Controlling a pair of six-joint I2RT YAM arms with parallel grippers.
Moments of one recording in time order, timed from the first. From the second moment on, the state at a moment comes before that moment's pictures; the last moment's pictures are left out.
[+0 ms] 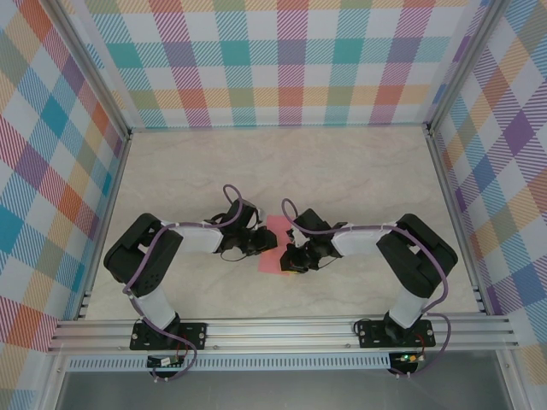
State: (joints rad) left arm -0.61 1.72 0.76 0.02 0.45 -0.83; right arm 0.77 1.72 0.77 -0.19 -0.58 0.76
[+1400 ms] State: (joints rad) left arm -0.68 1.69 0.72 0.00 0.41 -0.86; right arm 0.77 1.72 0.77 -0.19 -0.58 0.79
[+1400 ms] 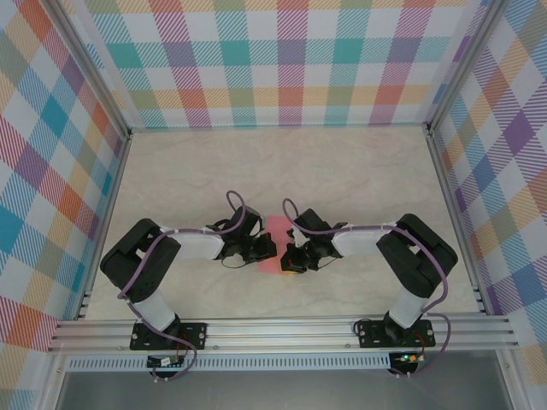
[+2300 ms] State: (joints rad) left arm -0.63 1.66 0.75 -0.07 0.26 -0.82; right arm 0.77 1.72 0.78 -0.21 -0.57 0.77
